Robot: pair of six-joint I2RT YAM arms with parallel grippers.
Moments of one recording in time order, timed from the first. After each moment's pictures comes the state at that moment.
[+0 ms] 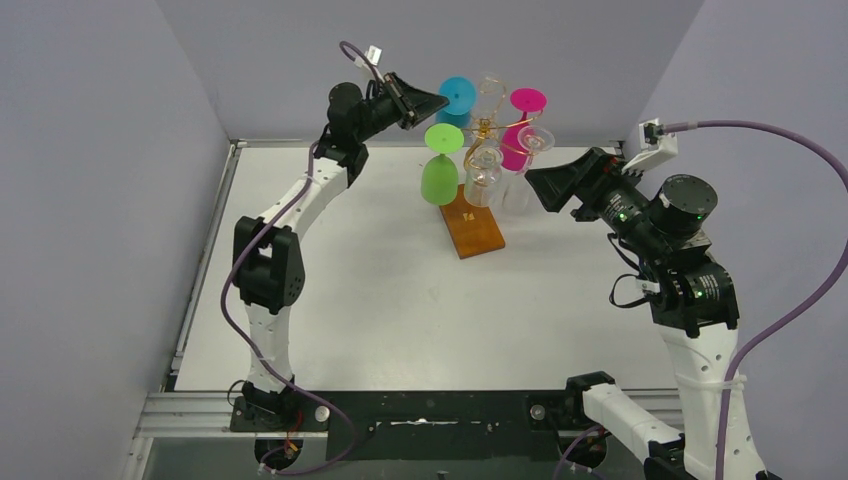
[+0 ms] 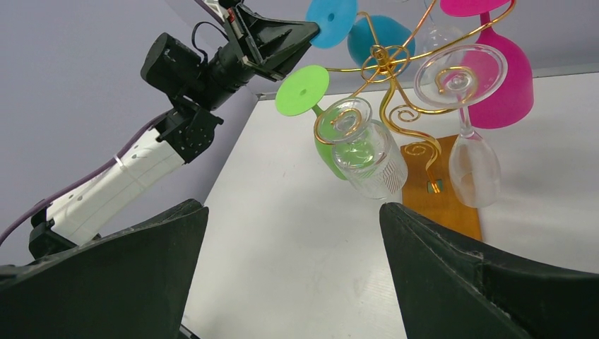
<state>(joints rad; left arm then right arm) -0.38 2.07 1.88 0.41 0.59 -1.20 0.20 0.91 1.43 -0.59 -0.30 0.54</state>
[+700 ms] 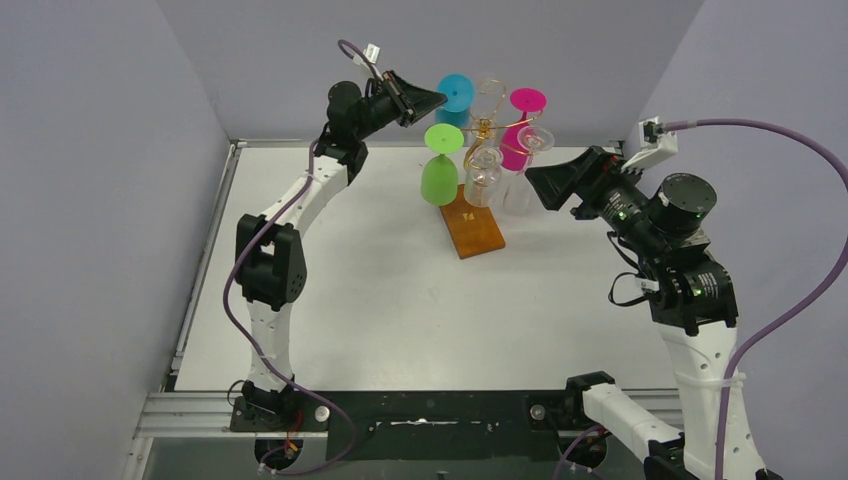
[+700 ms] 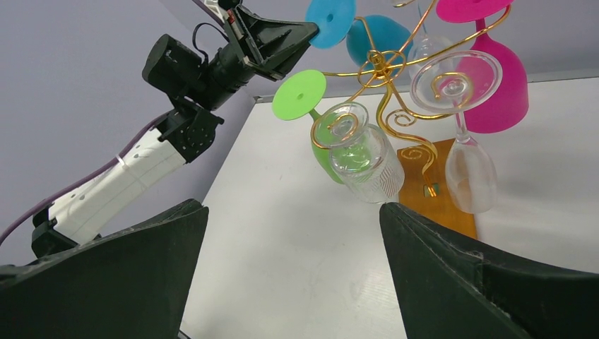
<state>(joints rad) -0.37 2.11 1.92 0.42 0.58 -1.19 0.20 0.91 1.43 -0.58 -0.29 0.53</state>
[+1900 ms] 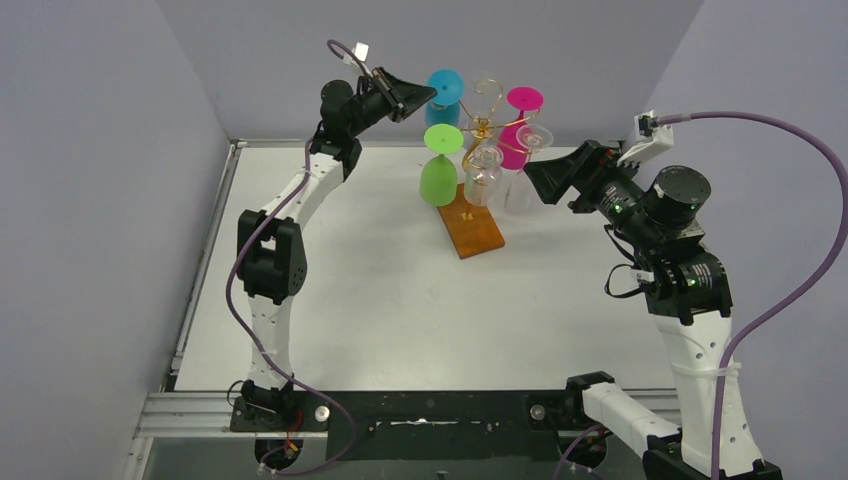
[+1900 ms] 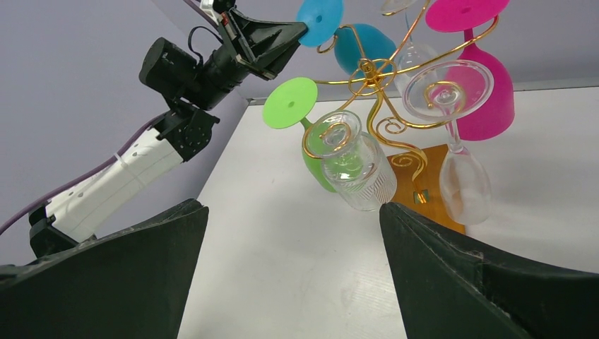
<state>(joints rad) -0.33 2.16 1.96 0.46 0.58 -1.25 0.20 0.95 1.43 -0.55 -0.29 0.51</state>
